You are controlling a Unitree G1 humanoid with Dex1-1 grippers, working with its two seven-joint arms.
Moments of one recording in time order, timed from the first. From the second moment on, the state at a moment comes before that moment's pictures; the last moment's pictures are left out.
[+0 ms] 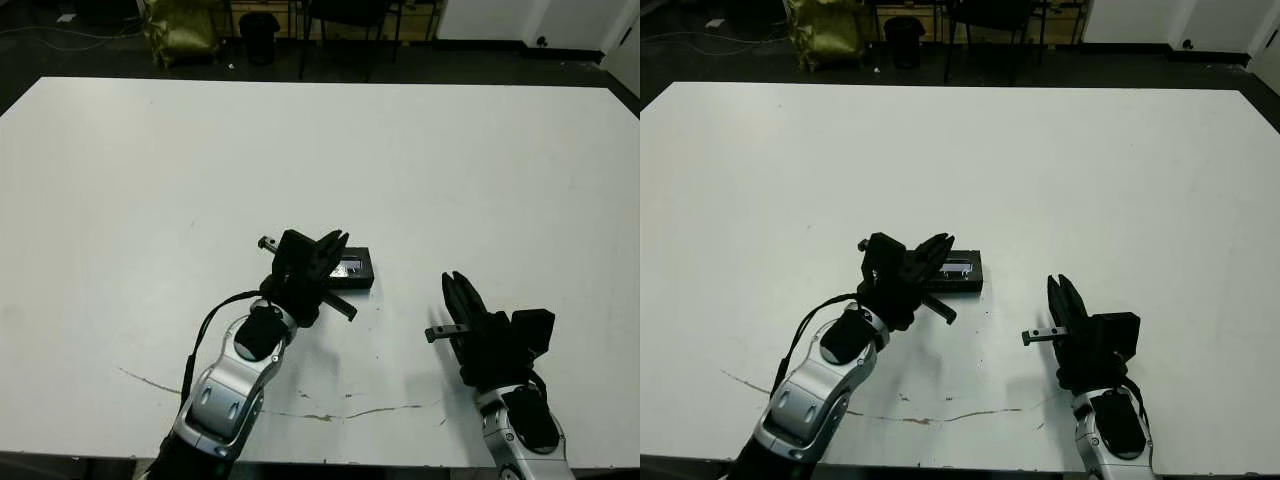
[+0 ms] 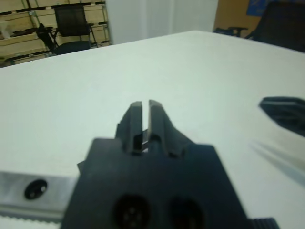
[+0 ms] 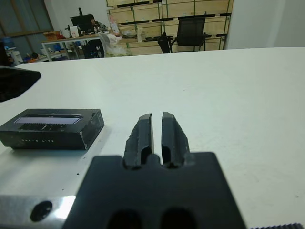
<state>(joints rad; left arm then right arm) -0.16 0.02 -0.36 -0.16 0.06 0.31 -0.15 0.27 -0.11 0.02 -0.29 0.14 0.02 0.16</state>
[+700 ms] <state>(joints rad) -0.15 0.01 -0.36 -0.02 0.09 0.32 -0.13 0.27 -0.11 0.02 -0.30 0.15 0.02 0.15</state>
